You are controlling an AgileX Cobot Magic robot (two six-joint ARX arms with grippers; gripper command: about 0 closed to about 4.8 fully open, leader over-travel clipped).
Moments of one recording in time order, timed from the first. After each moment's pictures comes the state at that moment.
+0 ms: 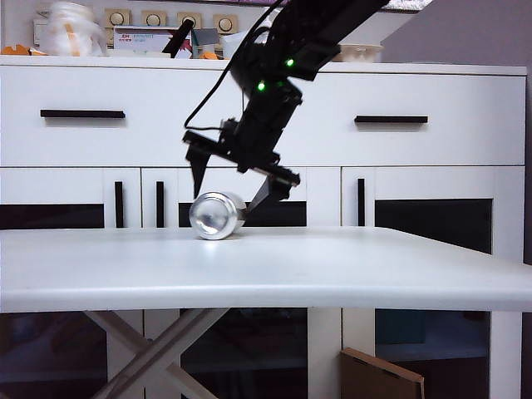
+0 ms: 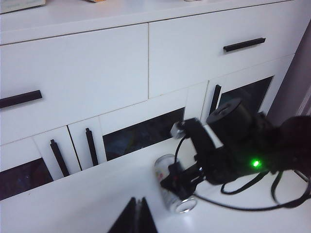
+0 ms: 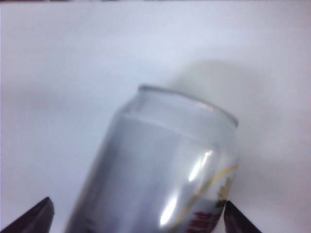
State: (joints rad) left arm -0.12 1.01 1.32 -0.53 0.31 0.05; right arm 0.60 2.42 2.26 -0.63 -0.10 0.45
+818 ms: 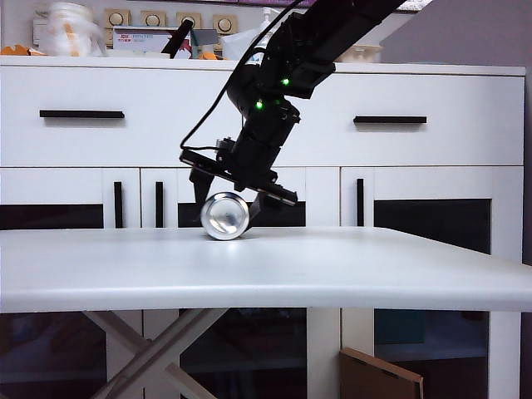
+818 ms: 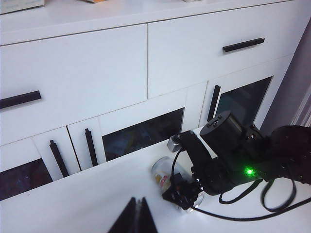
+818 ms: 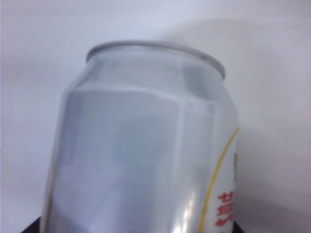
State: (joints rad) left arm -0.12 1.01 1.32 -0.53 0.31 0.05; right arm 0.60 2.46 2.26 -0.66 -0.16 0.44
